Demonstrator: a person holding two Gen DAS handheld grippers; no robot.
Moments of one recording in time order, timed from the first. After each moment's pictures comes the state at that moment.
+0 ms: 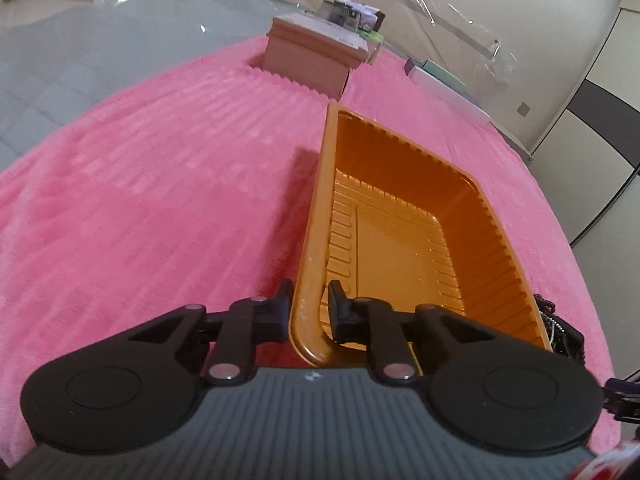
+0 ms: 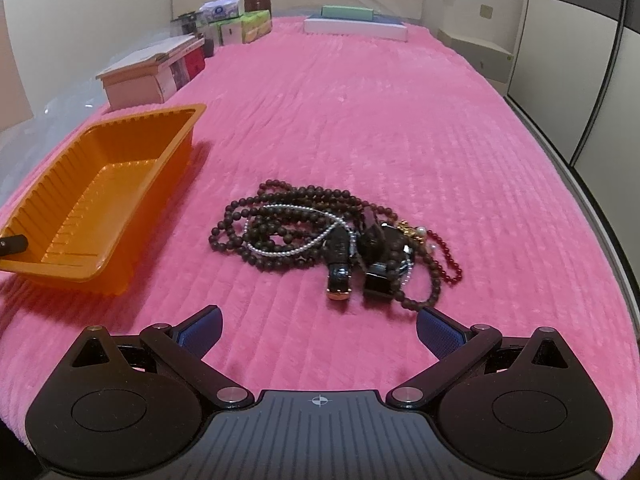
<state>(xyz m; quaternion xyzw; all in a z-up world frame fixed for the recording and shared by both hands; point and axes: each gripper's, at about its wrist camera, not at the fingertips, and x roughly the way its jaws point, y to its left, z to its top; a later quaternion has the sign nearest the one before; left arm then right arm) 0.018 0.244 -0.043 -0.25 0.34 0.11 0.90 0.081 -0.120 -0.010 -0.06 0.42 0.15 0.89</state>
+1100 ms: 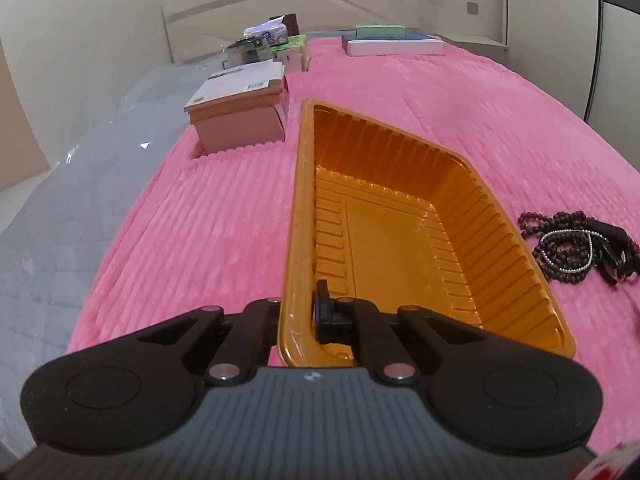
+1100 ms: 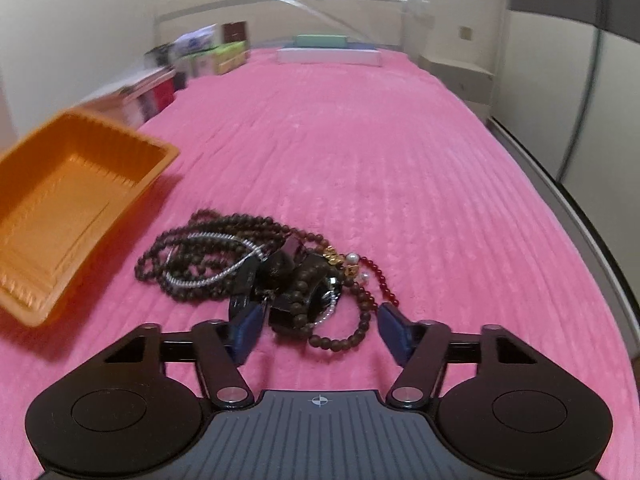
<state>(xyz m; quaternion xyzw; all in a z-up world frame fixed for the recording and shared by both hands) 0.059 0.167 0.015 0.04 0.37 0.10 0.92 0.107 -0.176 -0.029 -0.07 0.37 0.16 0.91</state>
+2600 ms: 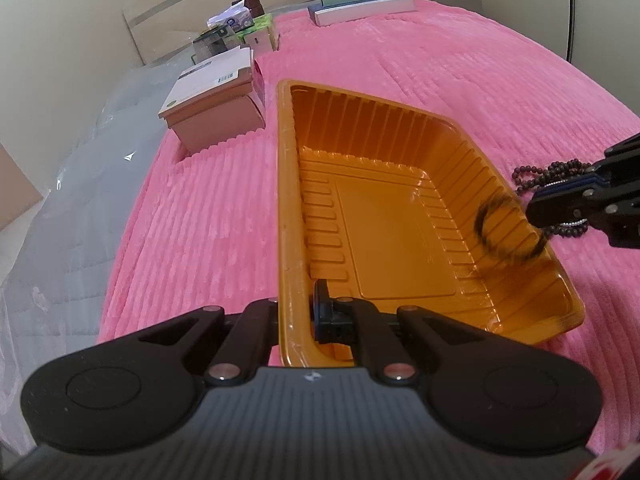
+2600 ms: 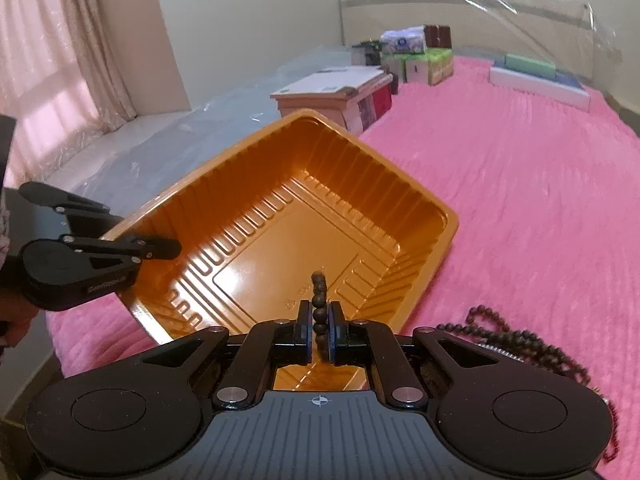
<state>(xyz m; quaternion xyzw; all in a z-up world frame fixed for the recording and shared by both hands) 0.076 0.159 0.018 0.11 0.41 0.07 0.90 0.129 -0.023 0.023 -0.05 0.37 0.40 0.84</state>
